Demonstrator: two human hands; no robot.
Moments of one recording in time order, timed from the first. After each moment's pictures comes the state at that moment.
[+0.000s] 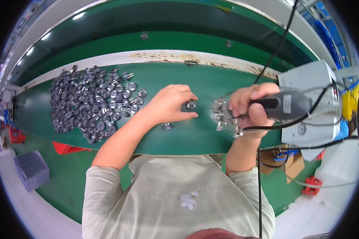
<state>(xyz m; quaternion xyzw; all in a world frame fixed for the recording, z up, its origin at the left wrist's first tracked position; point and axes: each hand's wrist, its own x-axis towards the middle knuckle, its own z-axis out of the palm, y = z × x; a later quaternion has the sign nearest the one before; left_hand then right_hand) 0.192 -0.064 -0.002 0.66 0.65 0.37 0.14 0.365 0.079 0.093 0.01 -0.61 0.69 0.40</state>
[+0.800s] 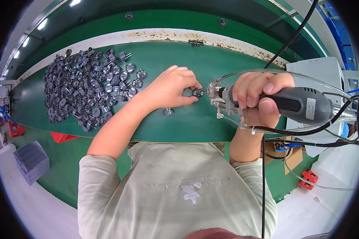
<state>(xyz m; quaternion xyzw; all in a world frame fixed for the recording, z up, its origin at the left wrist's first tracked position) 0.188 -0.070 -0.008 0.66 0.64 0.34 0.20 0.348 0.077 0.086 0.11 -0.56 0.72 0.40</state>
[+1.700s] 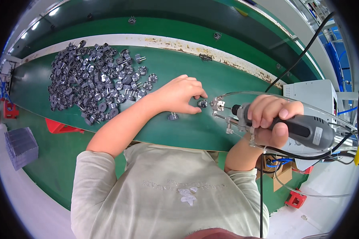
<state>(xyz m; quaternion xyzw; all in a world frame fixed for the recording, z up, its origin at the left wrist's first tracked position) 0.185 -0.073 -0.013 0.67 0.63 0.36 0.18 0.358 0.081 0.110 0.19 -0.59 0.69 0.38</state>
